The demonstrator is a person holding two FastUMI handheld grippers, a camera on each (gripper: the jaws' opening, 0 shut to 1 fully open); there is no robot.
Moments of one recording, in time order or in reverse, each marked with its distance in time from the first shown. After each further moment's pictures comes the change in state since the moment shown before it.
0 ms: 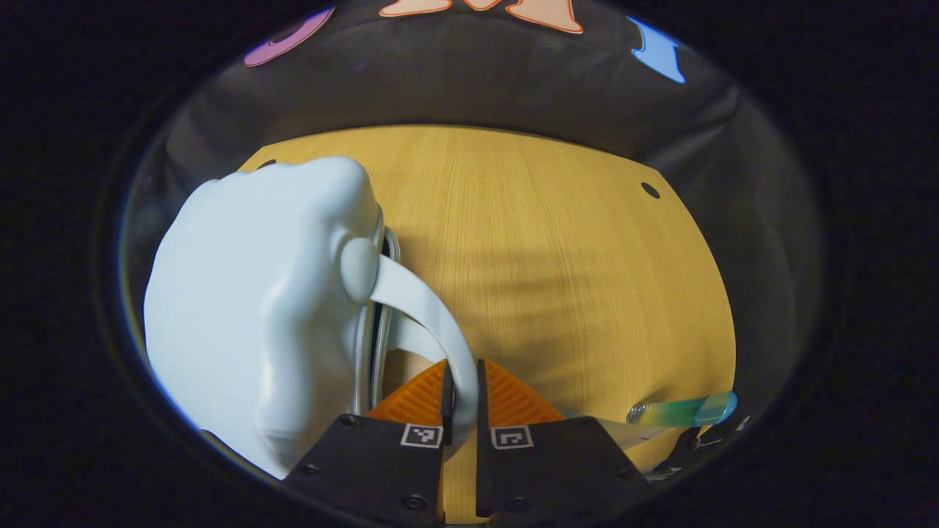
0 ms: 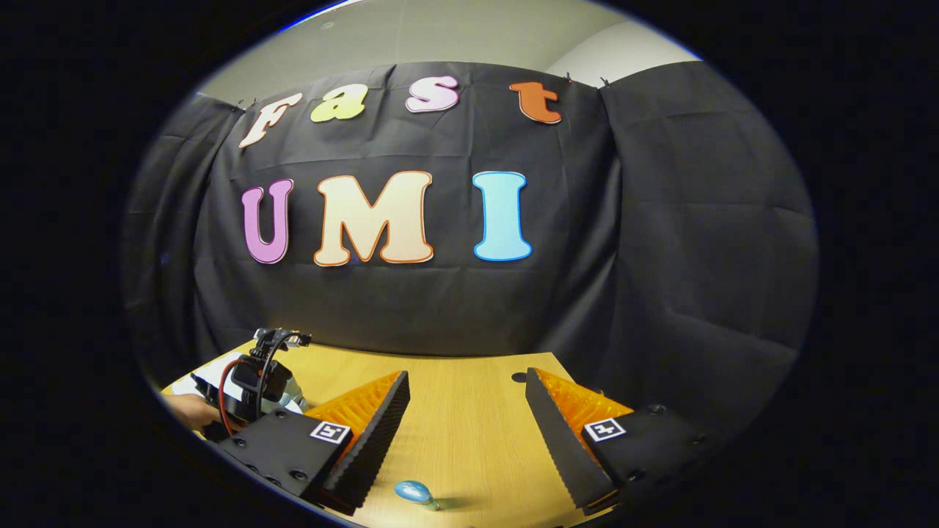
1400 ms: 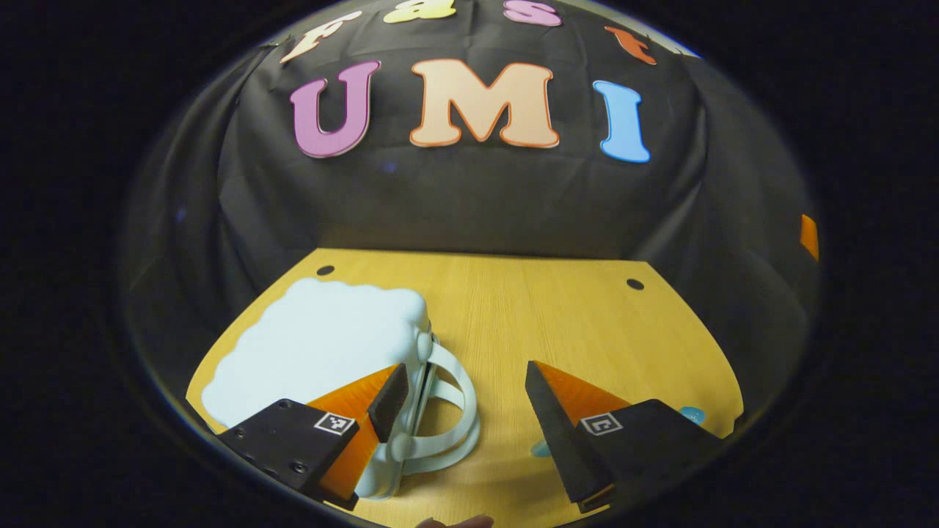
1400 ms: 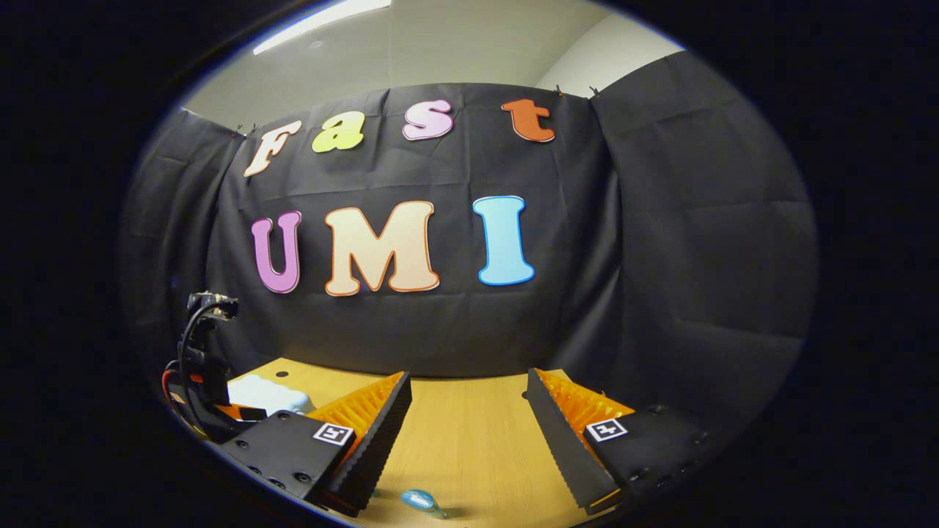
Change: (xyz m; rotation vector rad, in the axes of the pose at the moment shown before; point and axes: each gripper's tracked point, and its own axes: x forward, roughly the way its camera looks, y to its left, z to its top) left arm -0.085 0.002 0.037 -0.014 -0.477 0.110; right arm -0.020 -0.015 0.026 0.048 -0.077 0.018
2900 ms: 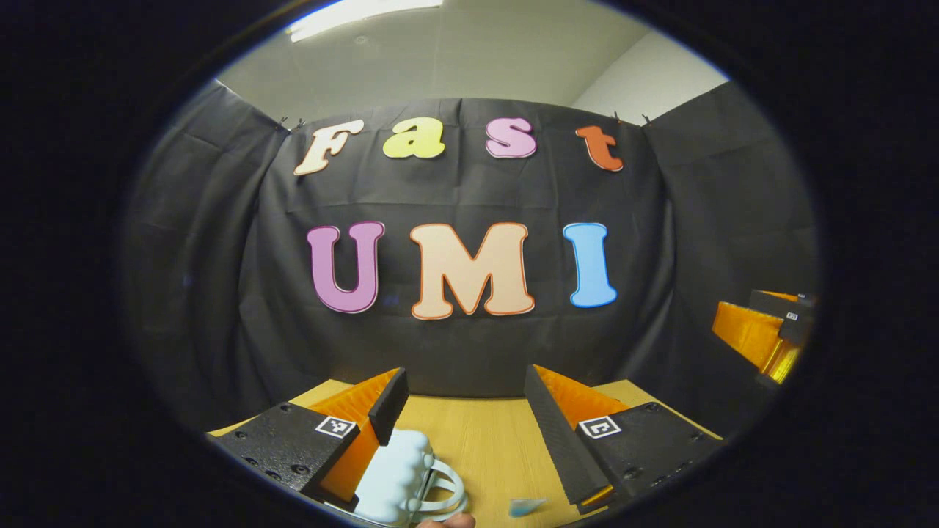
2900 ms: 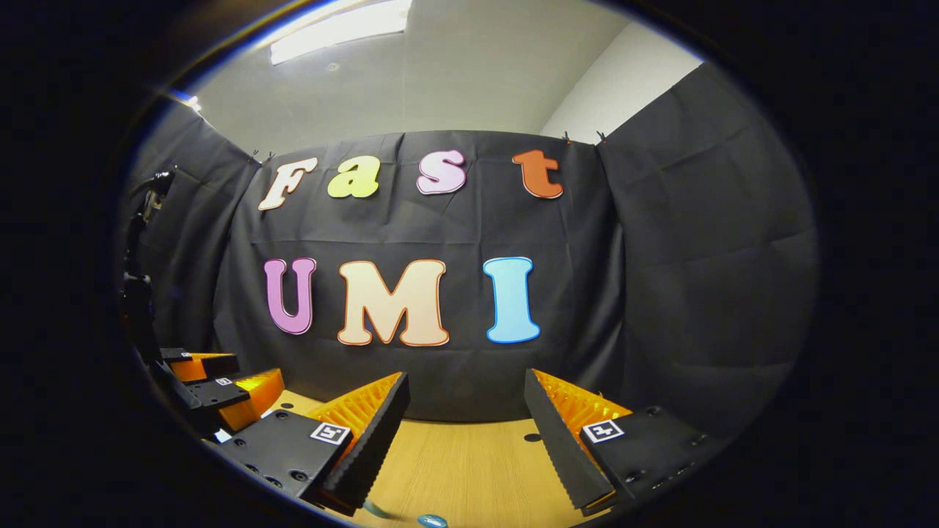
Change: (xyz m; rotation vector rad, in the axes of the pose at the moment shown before) left arm -0.138 -0.029 0.162 0.071 -0.615 0.013; right arm -0.025 0.024 0.085 0.003 -0.204 0.043
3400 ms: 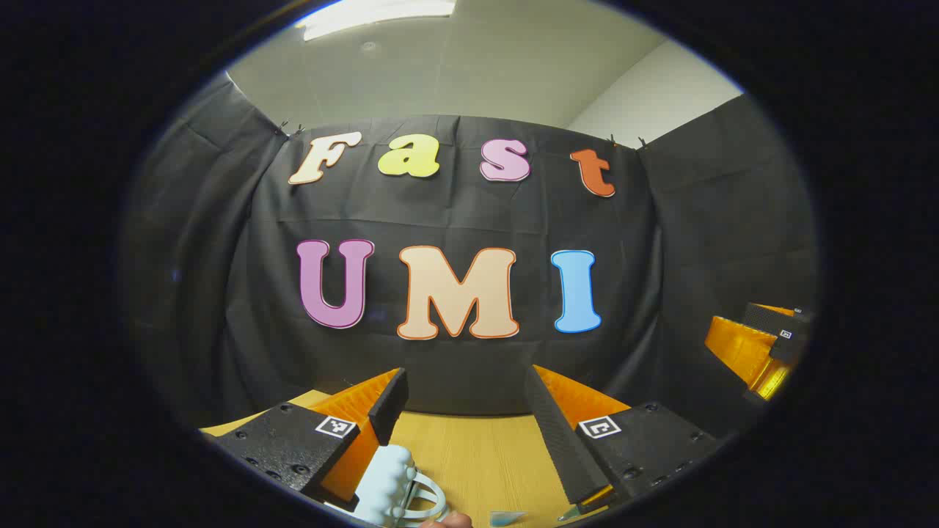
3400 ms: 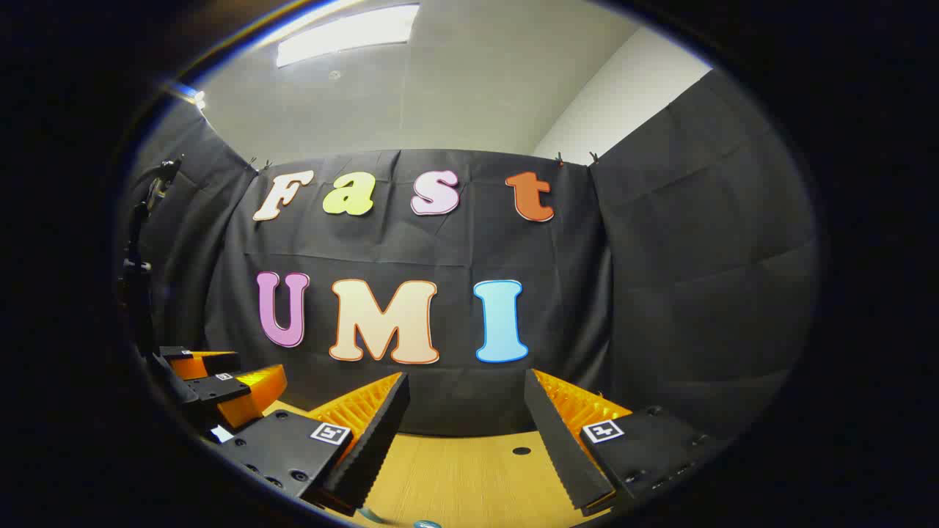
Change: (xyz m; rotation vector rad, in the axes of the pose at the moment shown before) left arm -0.004 -0.012 0.043 -0.050 -0.109 -0.046; right arm -0.013 -0.006 0.030 -0.019 -0.078 -0.042
